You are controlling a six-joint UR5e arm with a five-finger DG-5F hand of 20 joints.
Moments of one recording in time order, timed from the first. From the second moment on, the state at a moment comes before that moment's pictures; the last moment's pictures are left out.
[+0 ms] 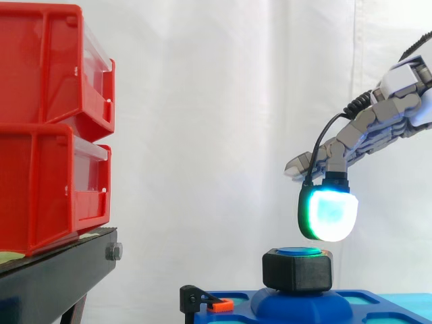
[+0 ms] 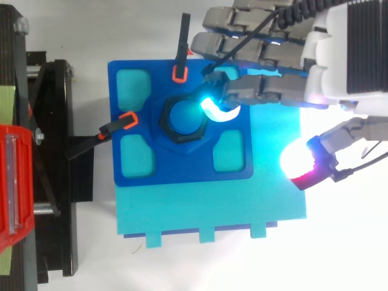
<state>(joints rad) 0.06 -2.06 -1.16 -3.42 -1.52 -1.36</state>
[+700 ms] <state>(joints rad) 0.06 -2.06 -1.15 -3.28 -1.51 -1.26</state>
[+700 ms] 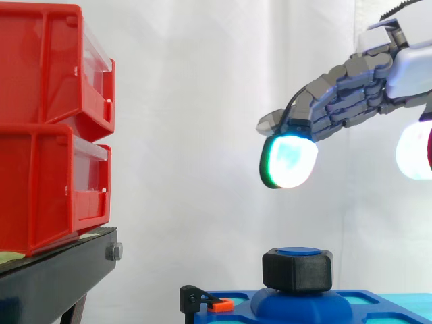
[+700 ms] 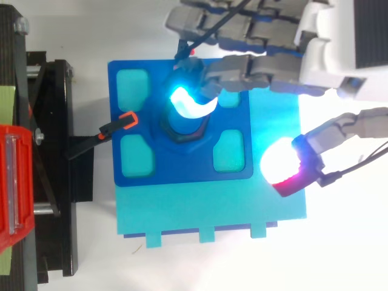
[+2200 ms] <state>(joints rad) 0.04 -2.17 -1.19 -3.07 -1.53 -1.22</state>
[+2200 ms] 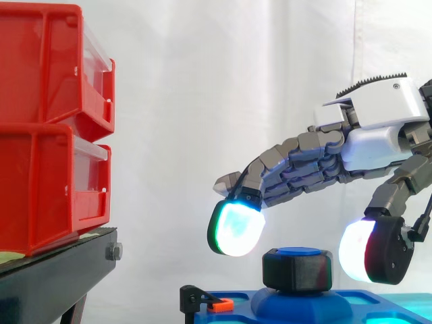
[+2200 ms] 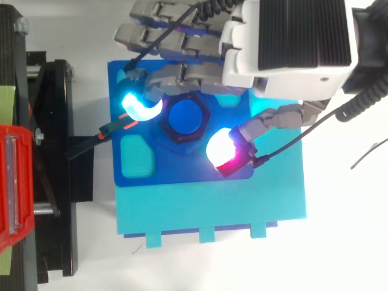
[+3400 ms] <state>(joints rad) 0.01 -2.17 -1.19 -3.11 -1.55 -1.22</state>
